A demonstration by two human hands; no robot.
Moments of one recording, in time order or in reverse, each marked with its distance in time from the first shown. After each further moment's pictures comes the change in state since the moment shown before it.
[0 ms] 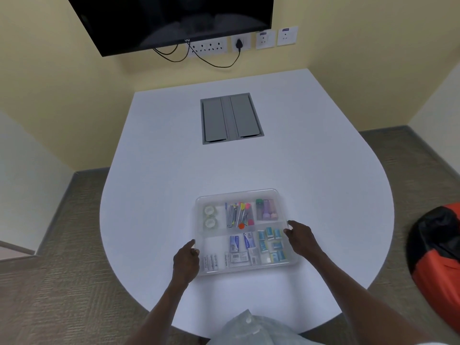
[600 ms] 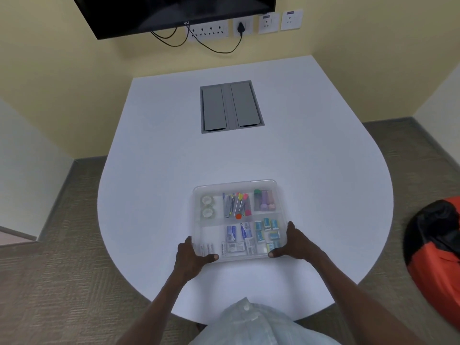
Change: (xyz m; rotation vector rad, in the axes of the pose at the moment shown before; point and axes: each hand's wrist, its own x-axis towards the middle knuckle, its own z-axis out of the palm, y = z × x) left_hand -0.006 -0.011 0.009 0.096 -0.162 -0.060; right_hand -0.029 -0.001 -0.006 -0.034 -0.349 0.068
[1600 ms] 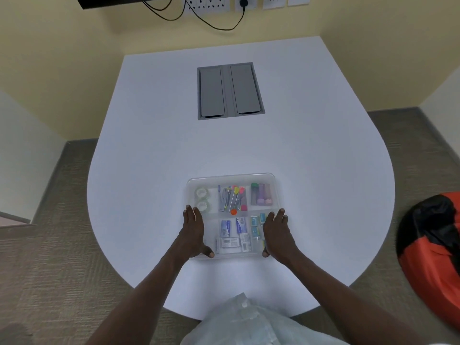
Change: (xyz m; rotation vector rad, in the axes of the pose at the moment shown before) left_hand 0.015 0.065 -0.004 0.538 -0.179 0.256; right_hand -0.006 -0.054 0.023 -0.613 0.139 -0.101
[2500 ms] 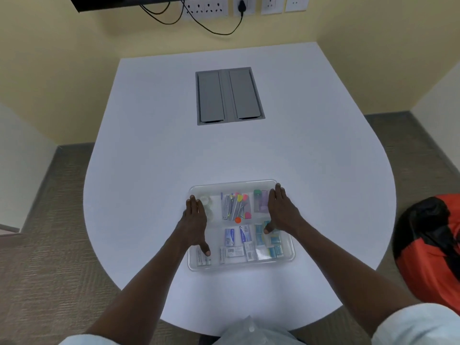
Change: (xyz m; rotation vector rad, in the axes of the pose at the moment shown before) left_hand 0.047 -0.012 -0.034 0.305 -0.015 0.102; right_hand 0.060 0.006 -0.056 0.064 0.065 -0.066
